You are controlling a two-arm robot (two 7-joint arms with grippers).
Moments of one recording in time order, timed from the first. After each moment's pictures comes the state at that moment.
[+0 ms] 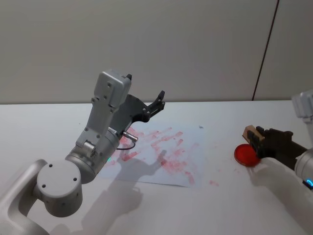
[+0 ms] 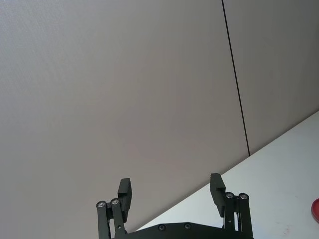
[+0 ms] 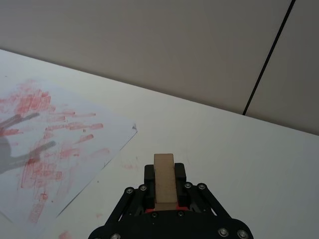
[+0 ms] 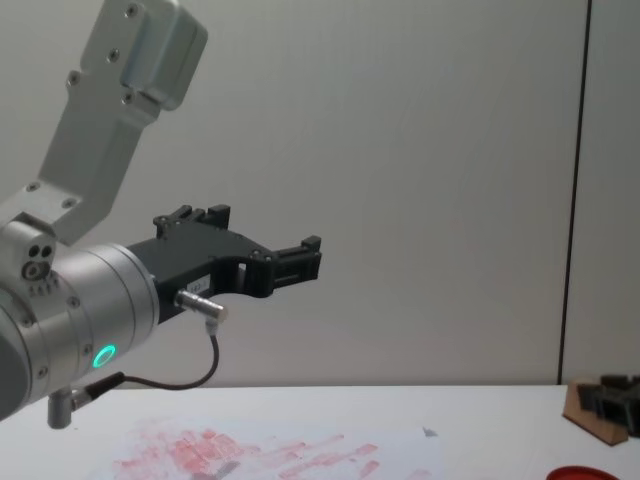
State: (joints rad) left arm -0.24 0.38 0.45 -1.63 -0.20 0.01 -0.01; right arm 0.09 0.35 -0.19 -1.63 0.24 0.38 0.28
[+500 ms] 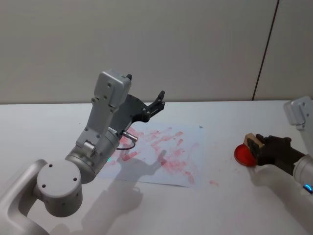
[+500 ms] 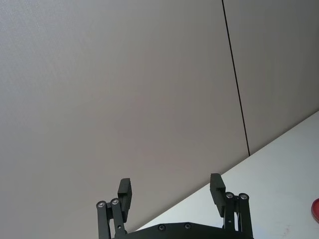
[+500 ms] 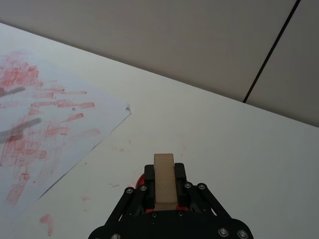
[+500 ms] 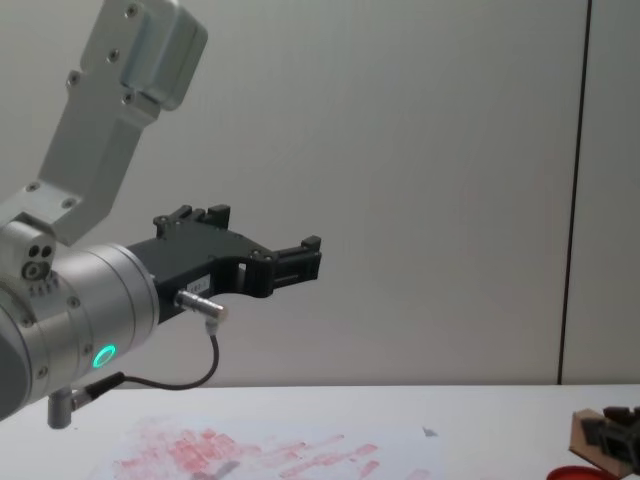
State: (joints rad) left arm -0.24 0.38 0.45 -1.63 -0.20 0.01 -0.01; right arm 0.10 0.35 -0.21 -1.57 0.16 0.37 0.30
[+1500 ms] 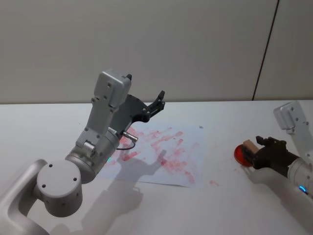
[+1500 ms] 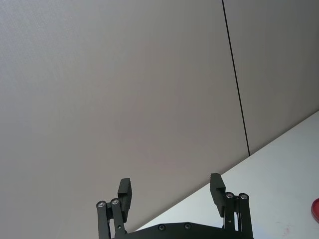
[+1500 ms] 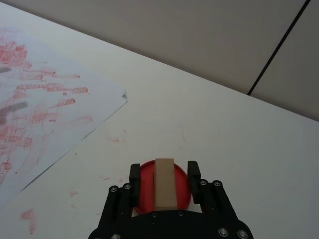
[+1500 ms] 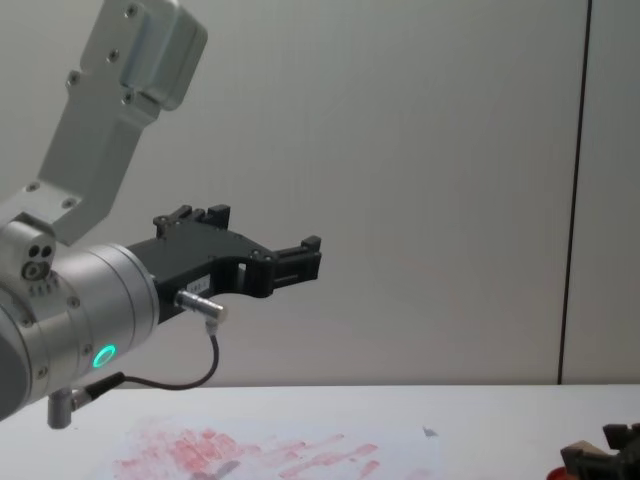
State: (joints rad) left arm -0.24 0.38 0.45 -1.63 -0.20 0.01 -0.01; right arm 0.14 0.33 -0.23 -1.49 0.09 0.35 0.32
